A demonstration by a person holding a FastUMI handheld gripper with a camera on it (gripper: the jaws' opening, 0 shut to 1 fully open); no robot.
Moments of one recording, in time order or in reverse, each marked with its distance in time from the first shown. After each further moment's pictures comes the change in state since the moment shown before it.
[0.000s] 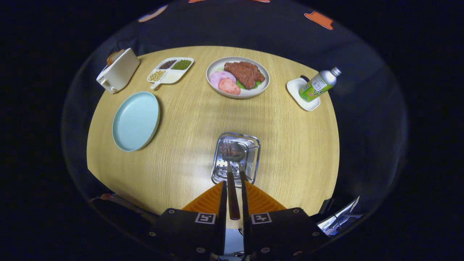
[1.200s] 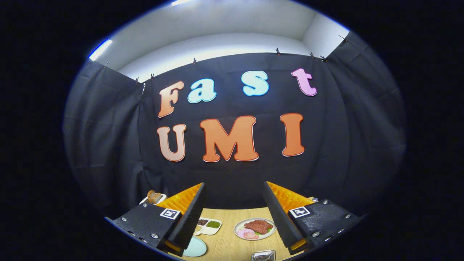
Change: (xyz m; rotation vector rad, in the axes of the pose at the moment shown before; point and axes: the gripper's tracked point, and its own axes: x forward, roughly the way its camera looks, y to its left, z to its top) arm -0.260 0.002 0.164 0.227 -1.345 0.047
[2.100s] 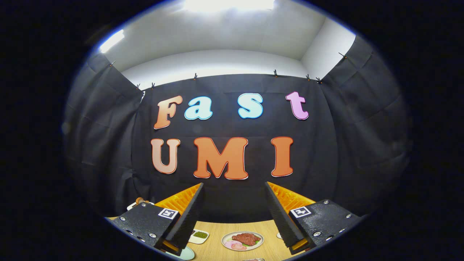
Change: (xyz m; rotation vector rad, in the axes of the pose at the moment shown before) arm -0.014 -0.008 0.026 -0.047 -0.154 -0.067
